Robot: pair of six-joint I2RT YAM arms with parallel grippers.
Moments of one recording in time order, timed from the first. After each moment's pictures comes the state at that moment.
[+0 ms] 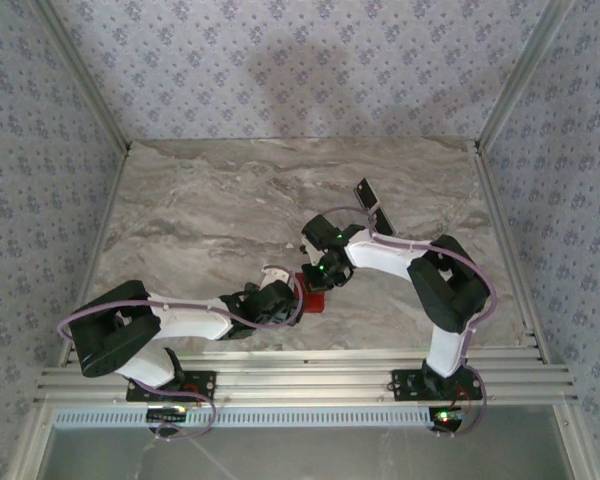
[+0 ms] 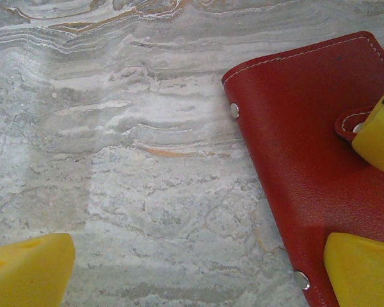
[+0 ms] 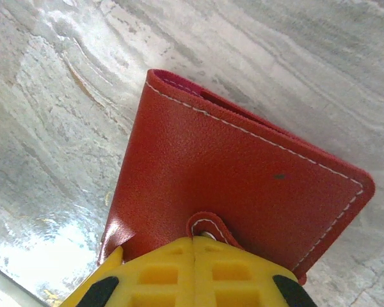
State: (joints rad) left arm -1.08 1.47 0.52 0.03 -0.42 -0.59; right arm 0.73 1.84 1.12 -0.64 -0.31 0.40
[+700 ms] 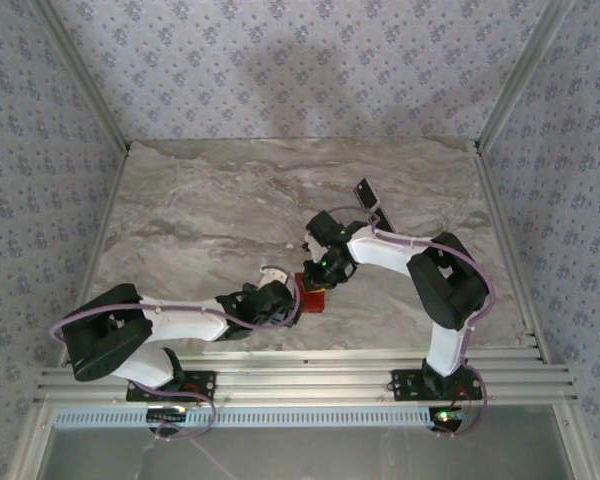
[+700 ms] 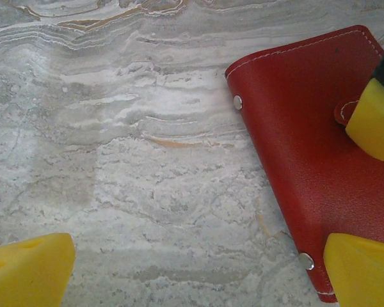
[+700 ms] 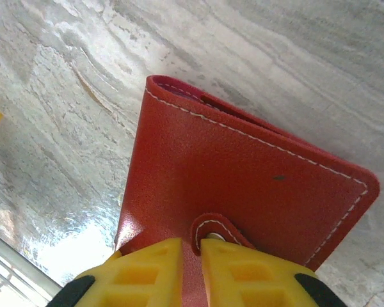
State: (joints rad) left arm -1.09 1.43 0.51 0.00 -0.41 -0.58; right arm 0.70 1.83 1.14 -0.64 -0.39 0.42
